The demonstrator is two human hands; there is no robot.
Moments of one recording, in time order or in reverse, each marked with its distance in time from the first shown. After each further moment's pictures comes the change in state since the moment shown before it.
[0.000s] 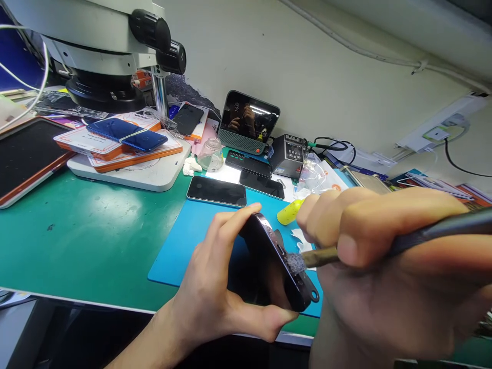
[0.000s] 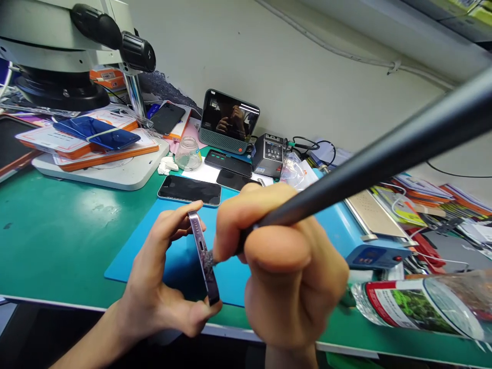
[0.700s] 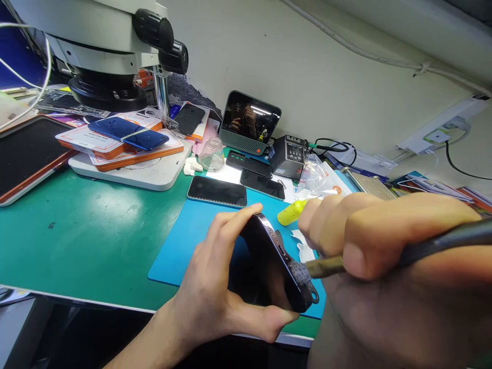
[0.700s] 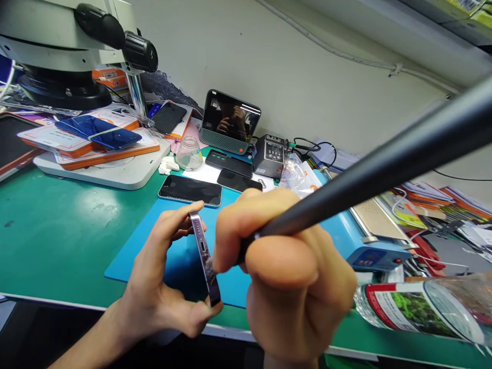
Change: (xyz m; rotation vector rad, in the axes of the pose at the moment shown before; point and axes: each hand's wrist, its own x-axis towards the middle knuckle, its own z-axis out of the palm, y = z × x) left_hand -0.001 -0.001 0.001 0.008 0.004 0.007; right_hand 0.008 -0.007 0.002 -0.006 -0.040 0.006
